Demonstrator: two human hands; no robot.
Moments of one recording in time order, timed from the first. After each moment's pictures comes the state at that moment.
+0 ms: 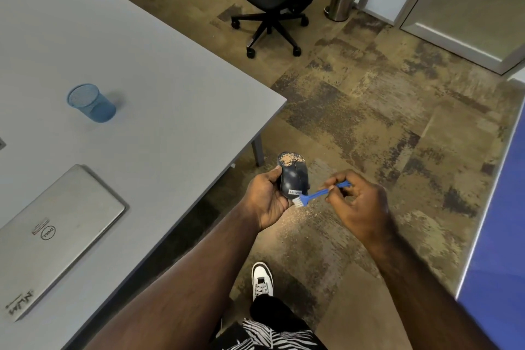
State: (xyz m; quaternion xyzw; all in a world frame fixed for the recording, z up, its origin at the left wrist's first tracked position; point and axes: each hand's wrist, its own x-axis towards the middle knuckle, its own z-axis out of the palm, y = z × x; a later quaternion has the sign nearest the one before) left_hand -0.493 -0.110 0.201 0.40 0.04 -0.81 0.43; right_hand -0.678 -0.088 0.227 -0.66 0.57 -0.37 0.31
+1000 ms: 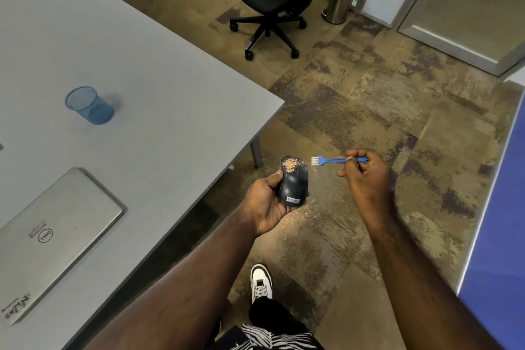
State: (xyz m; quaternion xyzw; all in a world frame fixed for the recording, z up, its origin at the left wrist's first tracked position) left_hand -0.493 -0.102 0.208 0.42 0.00 -0.82 0.40; right_hand -0.683 -0.128 0.220 -0.52 0.70 -0.41 0.28
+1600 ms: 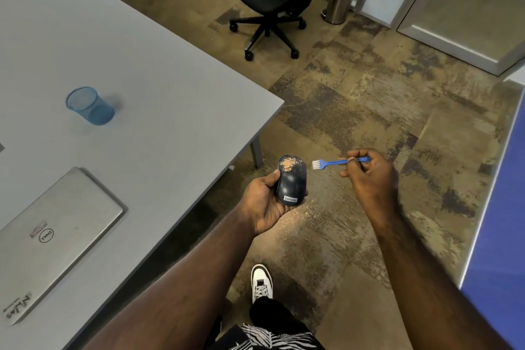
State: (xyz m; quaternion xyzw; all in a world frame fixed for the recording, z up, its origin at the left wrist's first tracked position) left_hand -0.489 -0.101 0.205 0.42 0.00 -0.81 0.40; right_hand -0.693 -0.129 0.222 -0.51 0.69 -0.40 0.30
